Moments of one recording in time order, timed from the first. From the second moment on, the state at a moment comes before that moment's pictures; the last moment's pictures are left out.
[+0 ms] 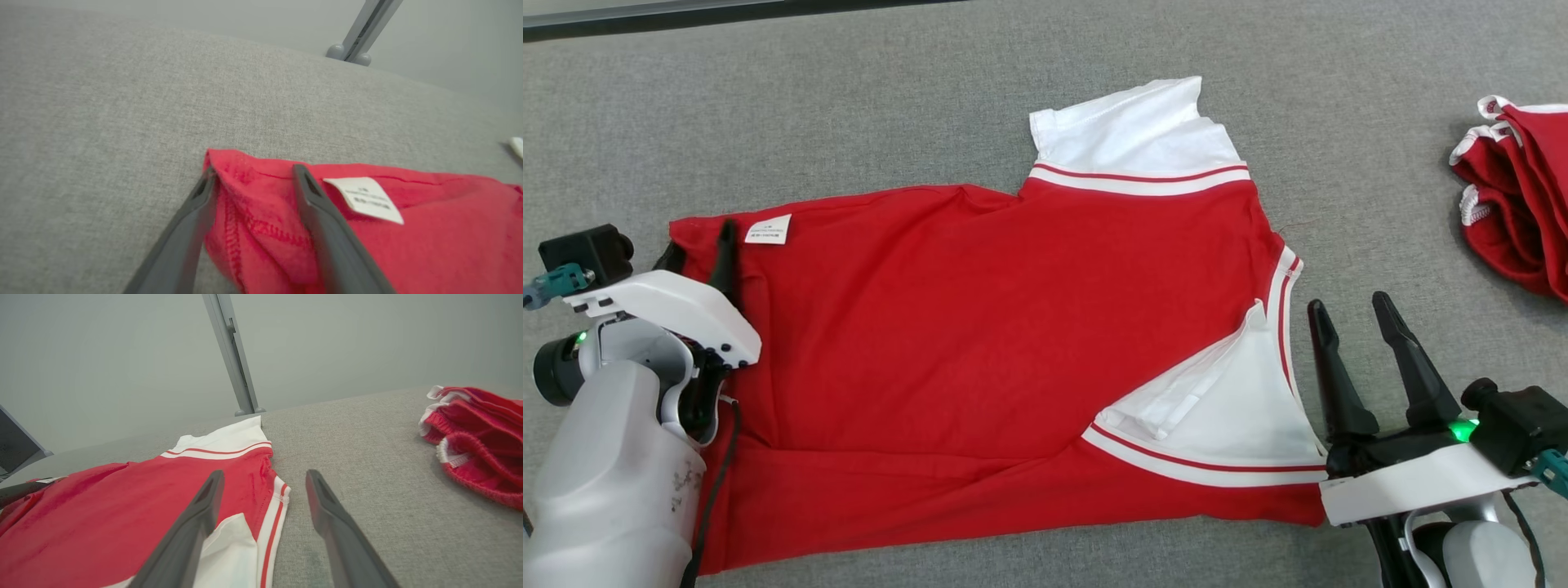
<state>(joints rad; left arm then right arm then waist) -0.67 0.23 -0.12 0.84 -0.56 -0.06 -0.04 -0.10 -0.10 0.14 -0.01 0.33 0.13 -0.10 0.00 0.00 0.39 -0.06</state>
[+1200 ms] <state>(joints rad) -0.89 0.08 -0.32 0.90 -0.58 -0.13 -0.16 -0.92 -0.44 0.41 0.64 0.57 0.13 0.20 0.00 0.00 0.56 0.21</state>
